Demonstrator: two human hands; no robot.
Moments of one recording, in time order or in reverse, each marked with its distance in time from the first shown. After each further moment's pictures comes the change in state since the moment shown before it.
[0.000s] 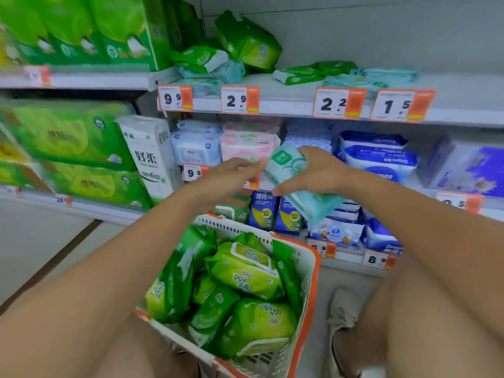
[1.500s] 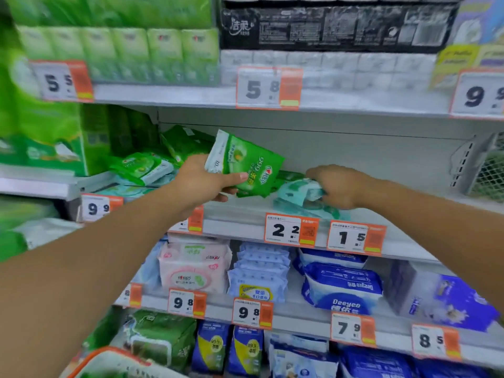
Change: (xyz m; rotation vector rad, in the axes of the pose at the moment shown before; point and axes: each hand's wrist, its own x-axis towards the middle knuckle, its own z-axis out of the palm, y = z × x) left_hand 0.146 0.174 -0.039 -0.202 0.281 0.434; right_hand 0.153 0.058 -0.228 -0.879 0.249 -0.196
